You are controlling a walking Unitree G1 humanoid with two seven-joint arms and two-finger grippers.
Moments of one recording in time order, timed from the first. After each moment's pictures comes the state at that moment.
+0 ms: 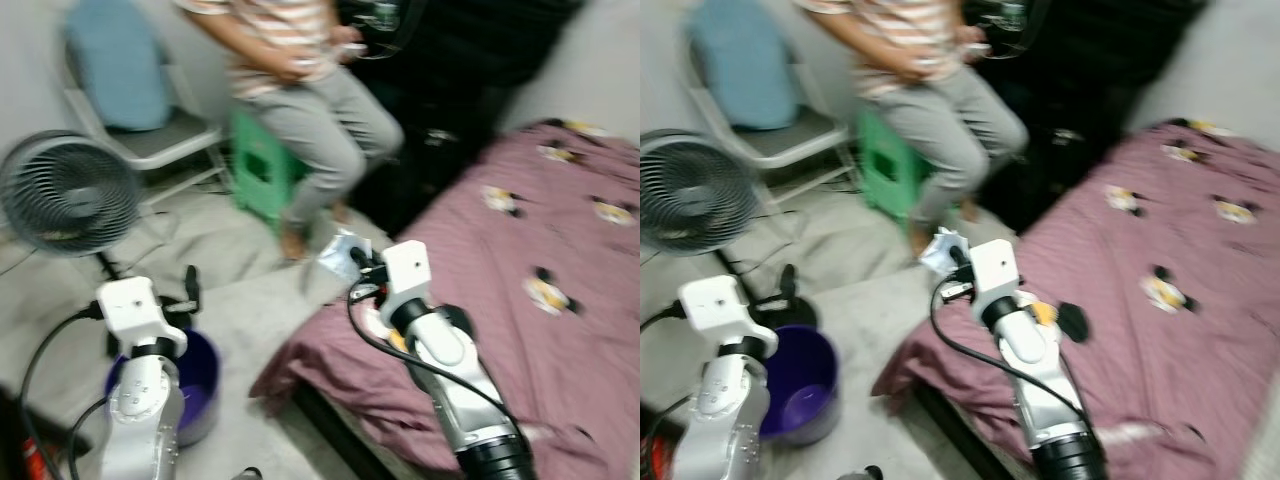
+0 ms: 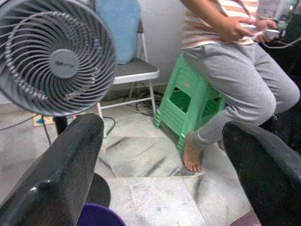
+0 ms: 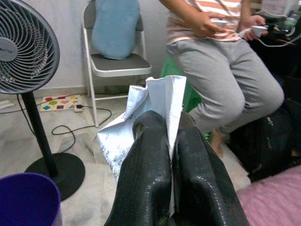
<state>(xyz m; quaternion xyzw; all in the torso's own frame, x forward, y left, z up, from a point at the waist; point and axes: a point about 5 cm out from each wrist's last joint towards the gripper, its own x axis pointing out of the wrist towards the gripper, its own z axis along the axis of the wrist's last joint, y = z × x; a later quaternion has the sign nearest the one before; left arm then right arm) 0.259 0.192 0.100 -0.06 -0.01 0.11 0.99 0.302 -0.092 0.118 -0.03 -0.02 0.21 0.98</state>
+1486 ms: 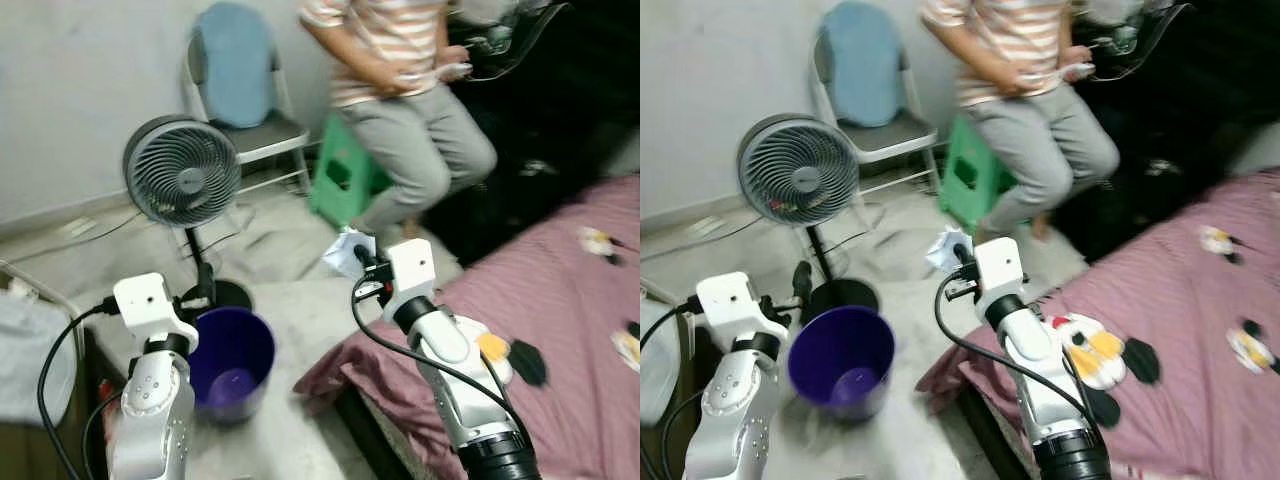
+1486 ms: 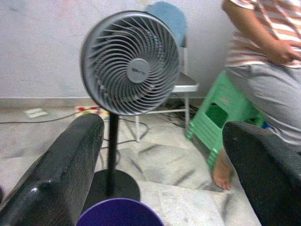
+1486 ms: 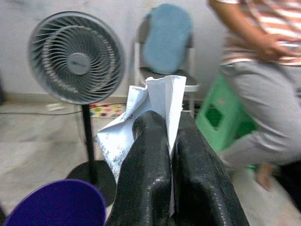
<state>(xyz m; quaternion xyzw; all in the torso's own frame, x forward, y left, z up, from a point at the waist) 0.265 0.185 0.098 -0.08 -0.01 0.09 0.99 0.304 -0.094 0.117 -0.02 -0.02 0.21 0.98</state>
